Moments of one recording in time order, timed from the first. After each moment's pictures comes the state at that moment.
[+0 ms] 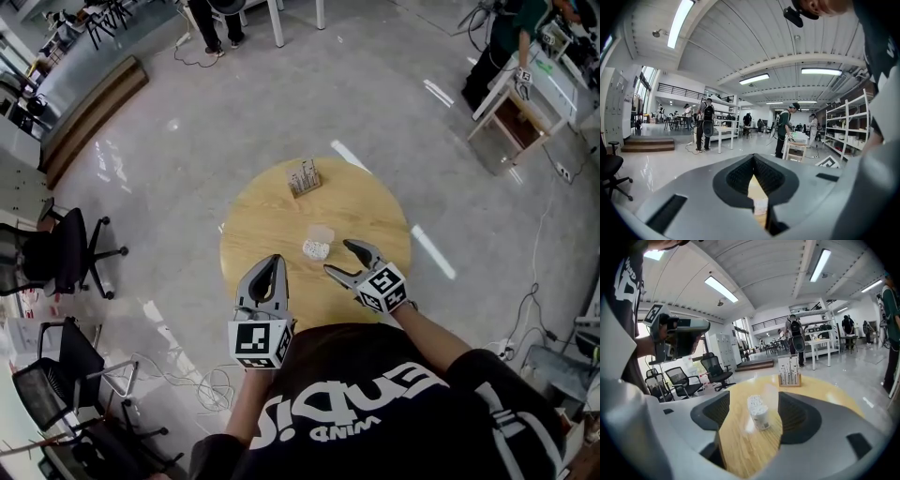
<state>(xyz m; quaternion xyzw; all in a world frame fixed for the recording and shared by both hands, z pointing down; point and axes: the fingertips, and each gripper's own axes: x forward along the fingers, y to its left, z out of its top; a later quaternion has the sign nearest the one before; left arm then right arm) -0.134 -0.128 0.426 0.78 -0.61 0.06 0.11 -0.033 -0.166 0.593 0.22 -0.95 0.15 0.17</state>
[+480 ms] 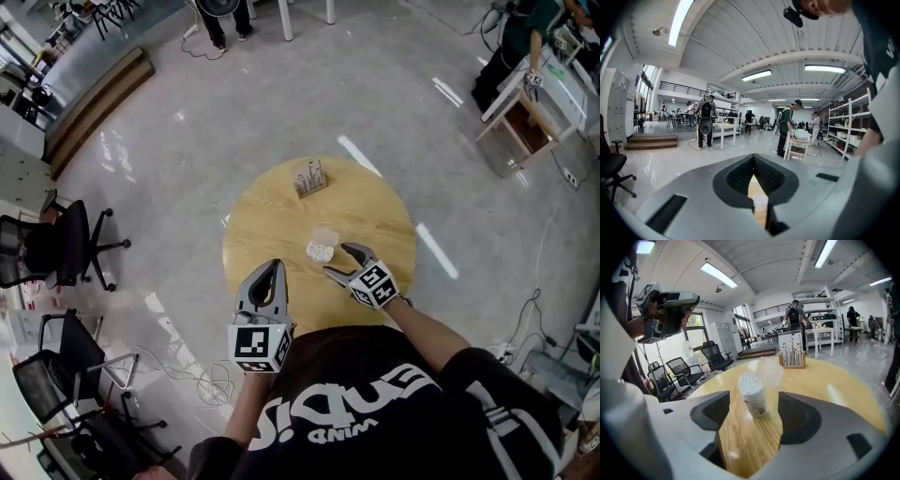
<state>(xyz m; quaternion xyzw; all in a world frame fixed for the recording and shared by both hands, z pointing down) -0.149 -0.136 0.436 0.77 -0.62 0.07 0.12 -0.053 -0.179 0.664 0.19 -0.94 0.17 0.24</state>
